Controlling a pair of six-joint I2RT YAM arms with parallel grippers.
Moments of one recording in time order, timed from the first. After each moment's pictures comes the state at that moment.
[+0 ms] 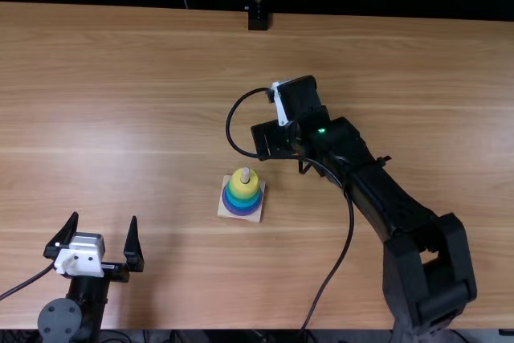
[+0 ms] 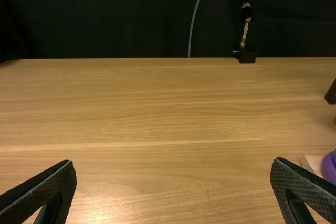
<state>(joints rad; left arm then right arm) -0.04 0.01 0.04 -0.11 0.03 -0.05 0.41 2.00 1.47 -0.52 -0.02 0.06</state>
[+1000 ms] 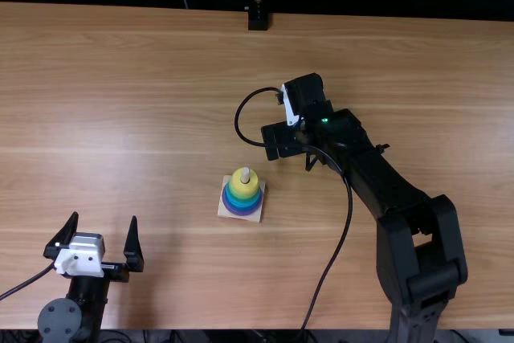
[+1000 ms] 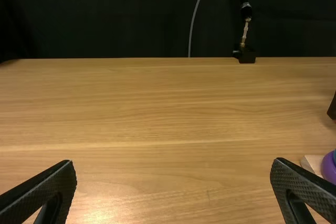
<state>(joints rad) -0.04 0.01 0.04 -0.11 0.03 -0.05 0.36 2.09 1.53 -0.57 -0.01 0.06</state>
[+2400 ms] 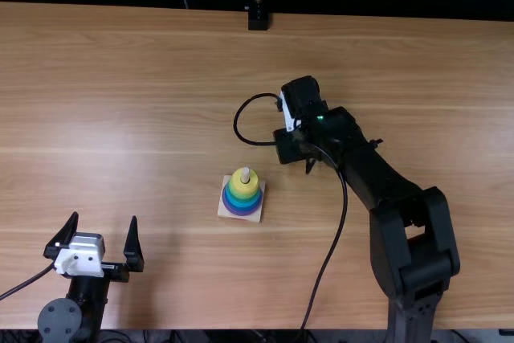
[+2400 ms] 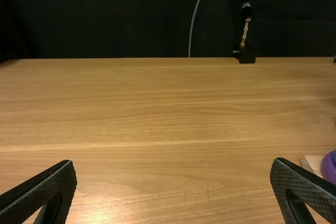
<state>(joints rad) -0.04 0.01 0.04 -0.11 0.03 -0.05 0.36 2.14 1.58 -0.71 -0.01 0.06</state>
